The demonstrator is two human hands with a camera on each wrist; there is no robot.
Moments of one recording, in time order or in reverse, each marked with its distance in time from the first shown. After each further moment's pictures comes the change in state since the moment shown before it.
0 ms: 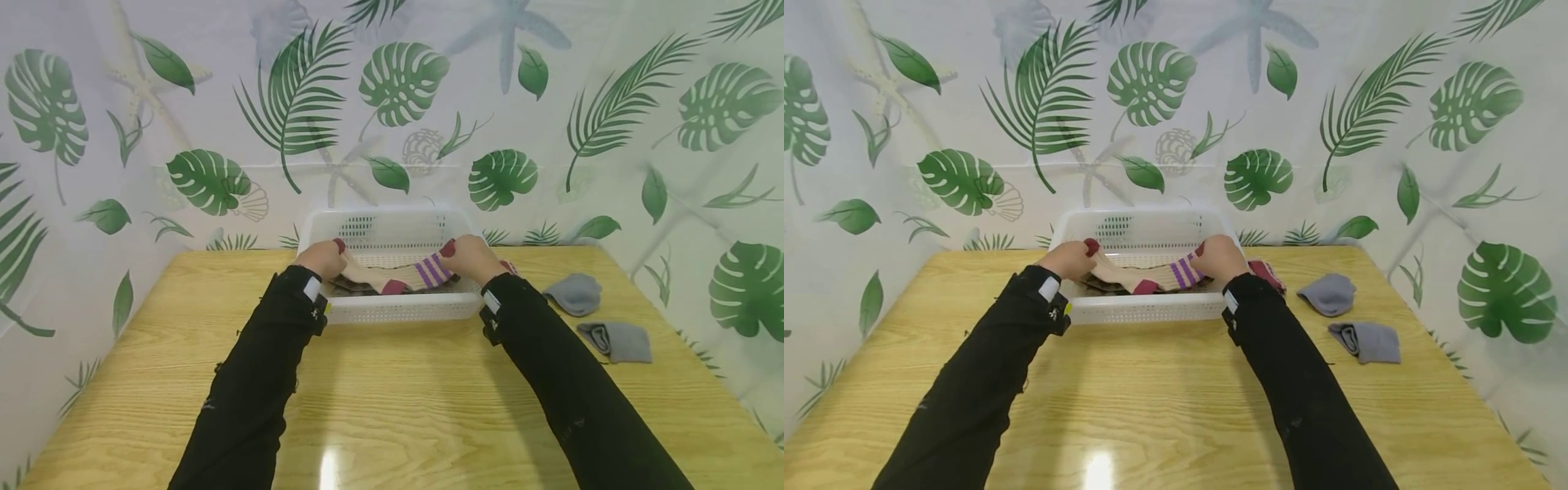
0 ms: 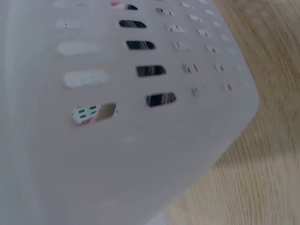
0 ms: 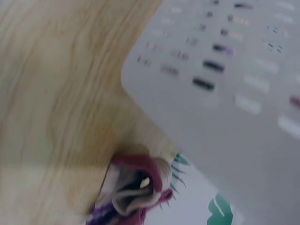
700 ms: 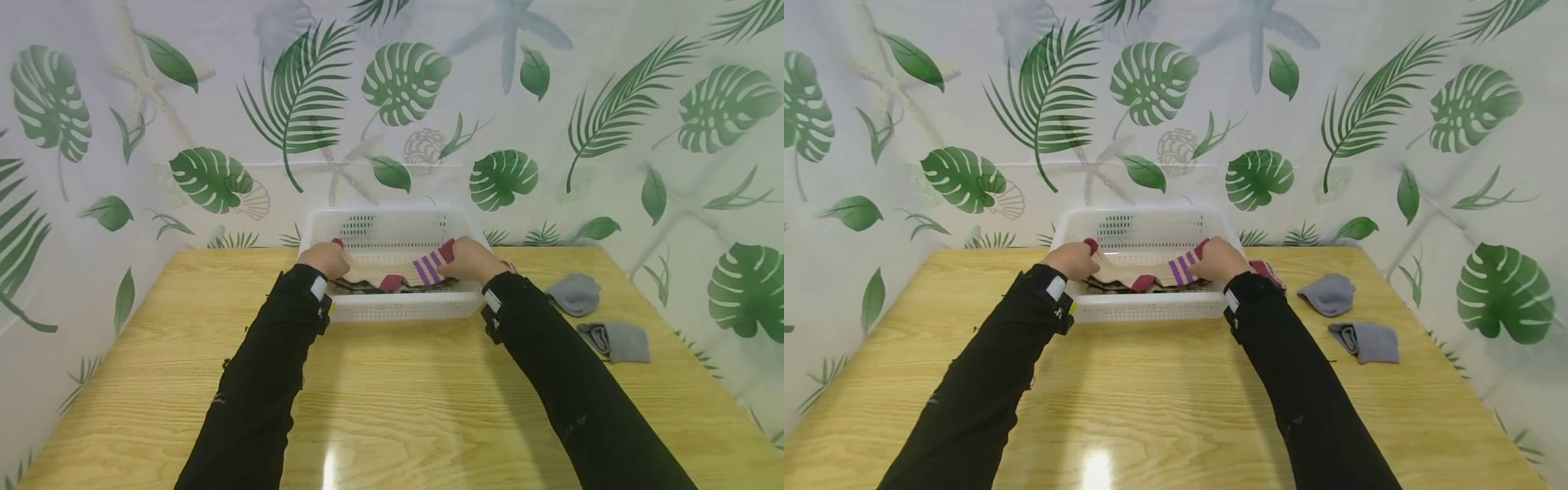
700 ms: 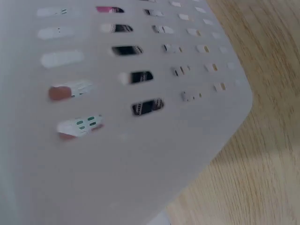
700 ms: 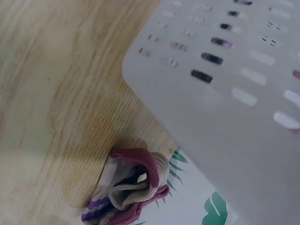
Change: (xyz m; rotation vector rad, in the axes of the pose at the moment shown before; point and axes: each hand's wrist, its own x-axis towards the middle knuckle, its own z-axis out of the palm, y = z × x) left_hand 0.014 -0.005 0.010 0.108 -0.017 -0.007; right_hand -0.003 -0.002 0.001 -0.050 -0.097 -0.049
